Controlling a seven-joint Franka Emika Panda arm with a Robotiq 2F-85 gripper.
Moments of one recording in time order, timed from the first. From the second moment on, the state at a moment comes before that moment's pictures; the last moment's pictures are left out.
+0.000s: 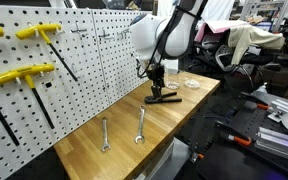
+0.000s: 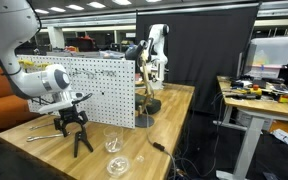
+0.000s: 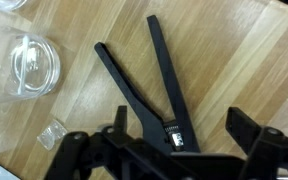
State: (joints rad) arm 0.27 0.53 0.06 -2.22 -0.59 2.52 0.21
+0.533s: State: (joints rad) arm 0.29 0.54 0.05 -2.22 -0.59 2.51 0.18
